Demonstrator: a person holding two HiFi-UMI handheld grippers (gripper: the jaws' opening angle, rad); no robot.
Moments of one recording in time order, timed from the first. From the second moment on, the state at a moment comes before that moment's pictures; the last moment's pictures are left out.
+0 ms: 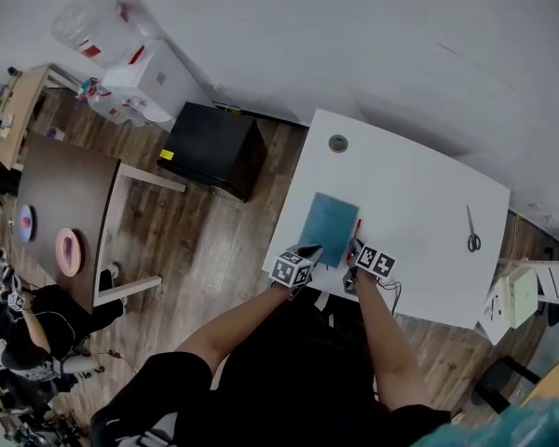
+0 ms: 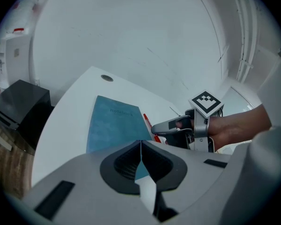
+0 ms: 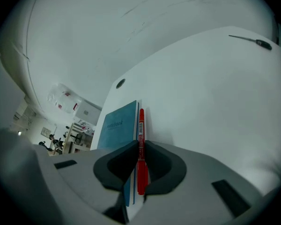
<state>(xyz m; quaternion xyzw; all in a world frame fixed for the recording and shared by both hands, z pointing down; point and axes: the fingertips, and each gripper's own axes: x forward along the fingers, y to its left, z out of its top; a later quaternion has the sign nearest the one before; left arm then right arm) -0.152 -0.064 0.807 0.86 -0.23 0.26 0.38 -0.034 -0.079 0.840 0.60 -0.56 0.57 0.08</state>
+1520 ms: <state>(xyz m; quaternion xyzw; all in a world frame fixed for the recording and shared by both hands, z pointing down) -0.103 -0.007 0.778 0.89 -0.15 0.25 0.35 0.029 0.012 0.751 0.63 -0.64 0.42 0.13</state>
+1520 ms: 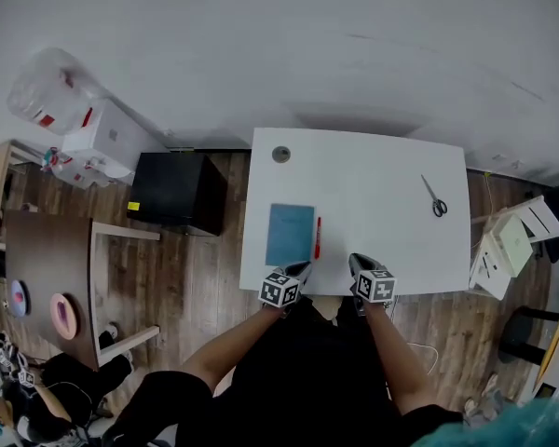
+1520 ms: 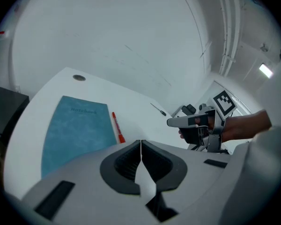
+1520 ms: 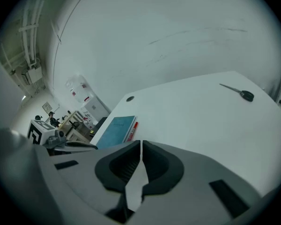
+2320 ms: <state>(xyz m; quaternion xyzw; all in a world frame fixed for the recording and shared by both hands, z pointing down) 0.182 0.035 0.760 0.91 -0.13 0.24 0.32 0.308 0.071 0.745 0.64 -0.65 0.38 0.14</state>
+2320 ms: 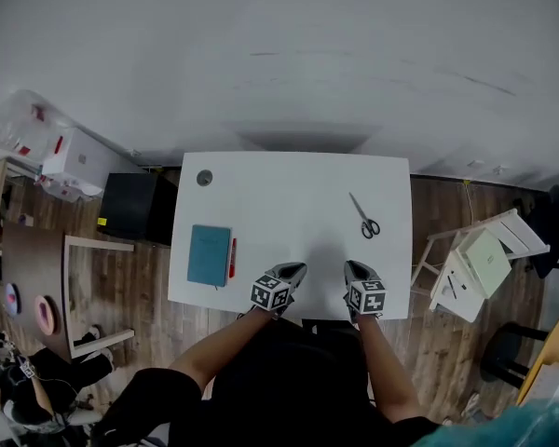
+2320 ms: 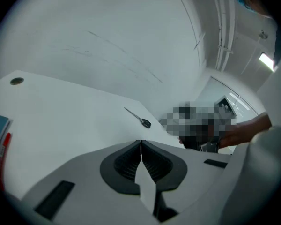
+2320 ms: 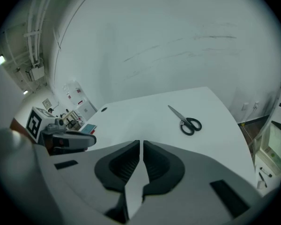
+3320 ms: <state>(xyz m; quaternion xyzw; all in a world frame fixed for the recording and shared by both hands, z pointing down) 0.291 0.013 0.750 0.89 -0.24 0.19 0.35 0.428 0.003 0.813 0.60 -0.66 0.37 0.26</state>
